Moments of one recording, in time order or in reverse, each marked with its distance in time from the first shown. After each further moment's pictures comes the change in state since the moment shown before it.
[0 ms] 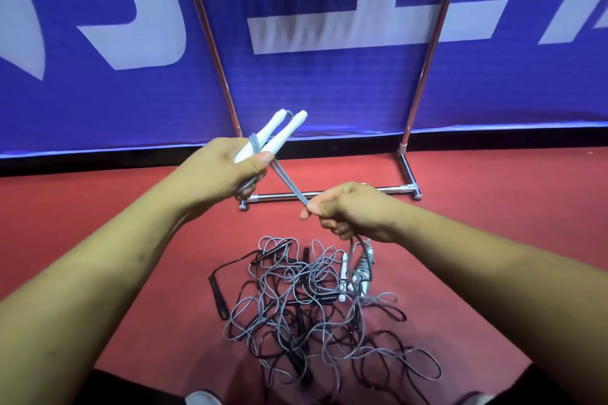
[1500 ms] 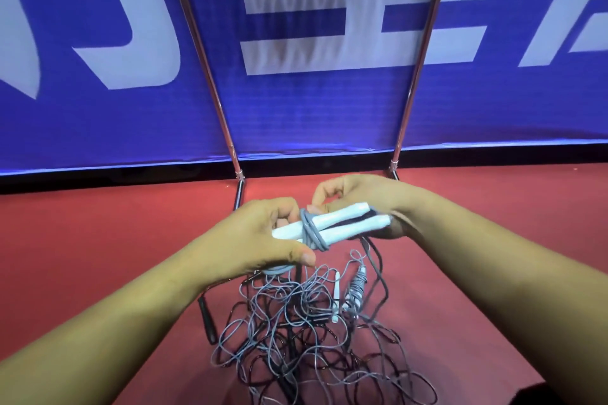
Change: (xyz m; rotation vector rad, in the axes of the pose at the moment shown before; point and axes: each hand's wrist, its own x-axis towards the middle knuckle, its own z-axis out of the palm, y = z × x) left_hand -0.022 0.007 0.049 -0.052 -0.277 0.106; right_hand -0.034 -0.048 -0.022 -0.002 -0.036 -0.012
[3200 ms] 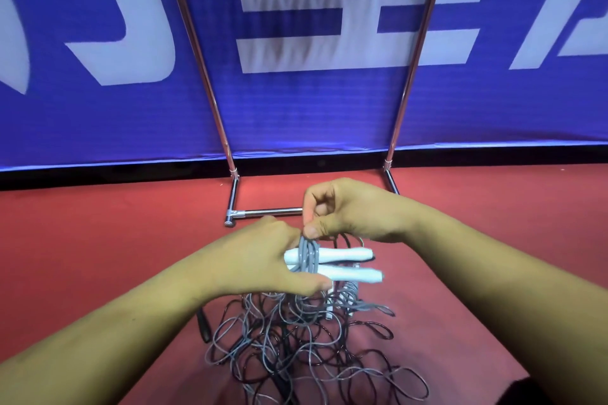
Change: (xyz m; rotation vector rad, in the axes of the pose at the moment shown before) left_hand -0.003 0.010 0.012 0.582 -0.211 0.025; right_hand -0.008 0.005 0.011 -0.253 -0.079 -0.241
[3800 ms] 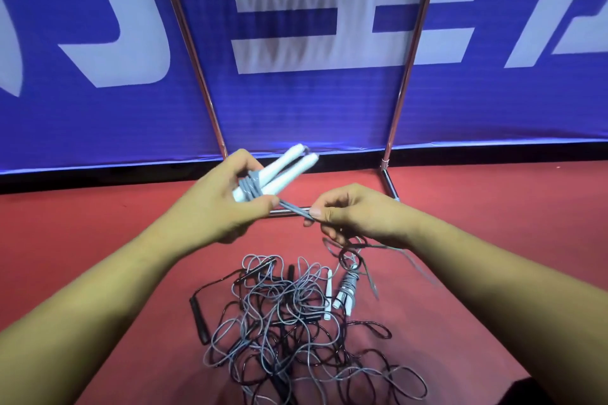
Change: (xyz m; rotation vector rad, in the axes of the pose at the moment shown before) left_hand -0.003 -0.022 -0.033 -0.696 0.415 -0.154; right_hand -0.006 0.024 -0.009 0.035 0.137 0.091
